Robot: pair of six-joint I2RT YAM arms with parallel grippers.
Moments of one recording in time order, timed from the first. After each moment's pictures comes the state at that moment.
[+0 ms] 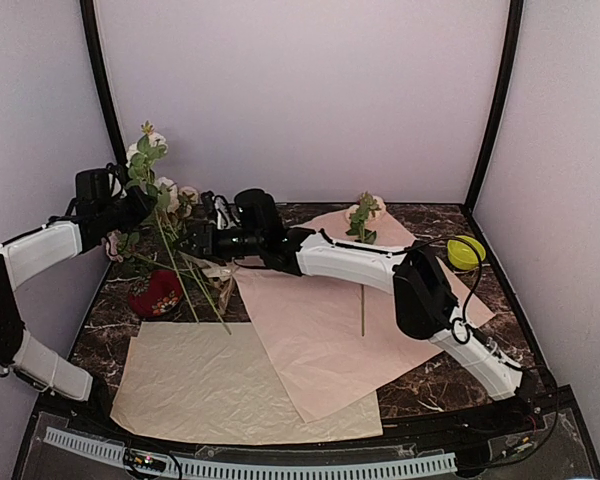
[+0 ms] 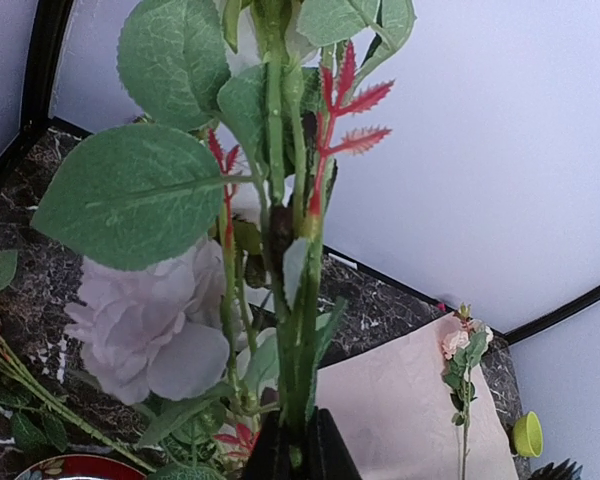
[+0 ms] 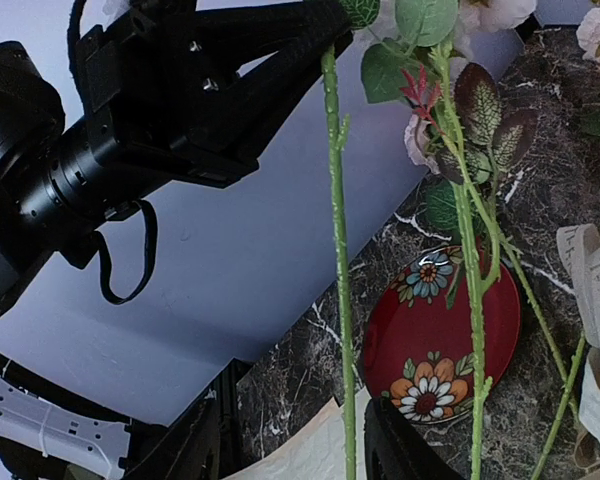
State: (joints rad) left arm 0.00 1.38 0.99 0.02 0.23 -0.59; right arm 0.99 2.63 2.41 0.07 -0.52 0.79
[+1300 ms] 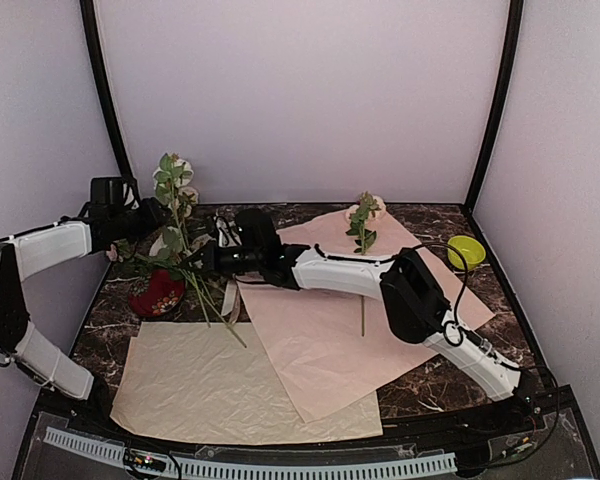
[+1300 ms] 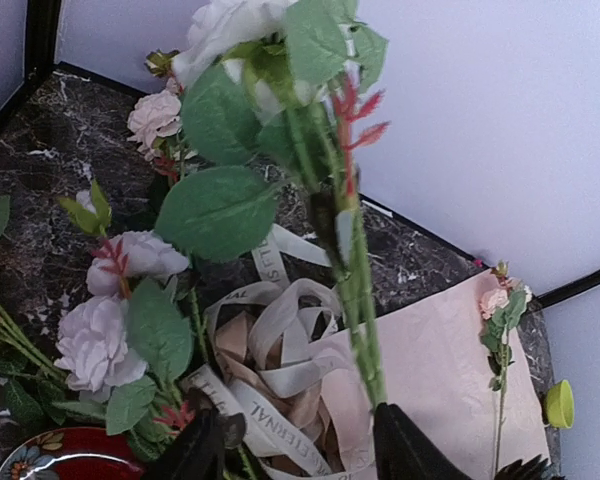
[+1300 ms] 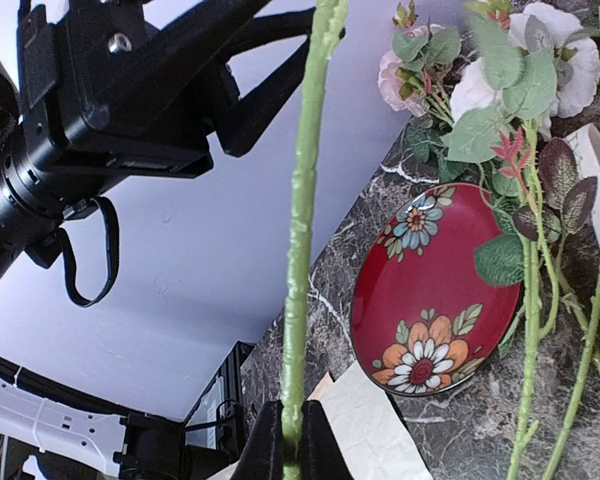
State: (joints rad) left arm -0.05 1.44 0.97 -0.03 0.21 -0.56; right arm 1.00 2.72 2.38 0.15 -0.56 0.91
